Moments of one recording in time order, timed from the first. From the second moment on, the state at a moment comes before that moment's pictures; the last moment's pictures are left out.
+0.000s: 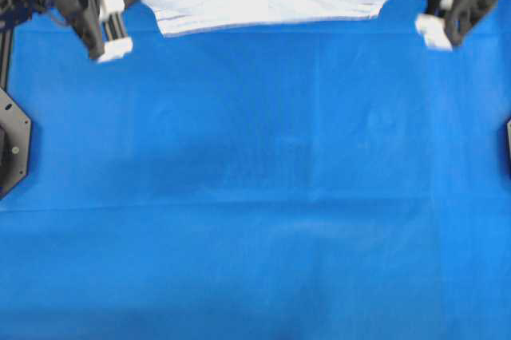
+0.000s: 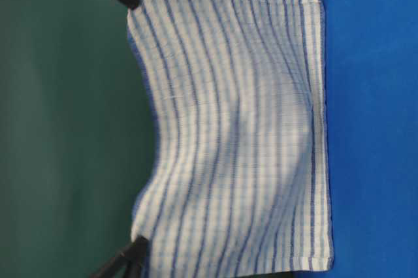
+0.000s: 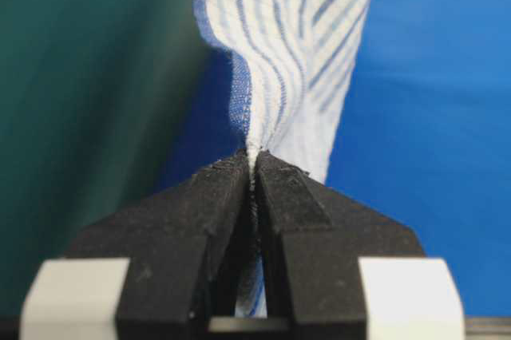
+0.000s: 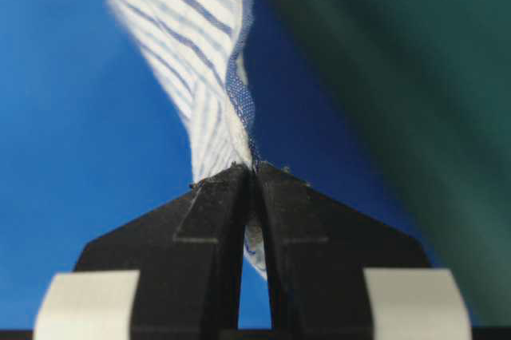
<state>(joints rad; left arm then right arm) 0.39 -0.56 0.89 -0.02 -0.05 0.37 -0.37 -0.60 0.77 -0.25 0.32 0.18</state>
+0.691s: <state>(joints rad) 0.00 -0.37 1.05 -0.02 -0.08 0.18 0.03 -0.47 0.94 -0.25 0.28 0.46</state>
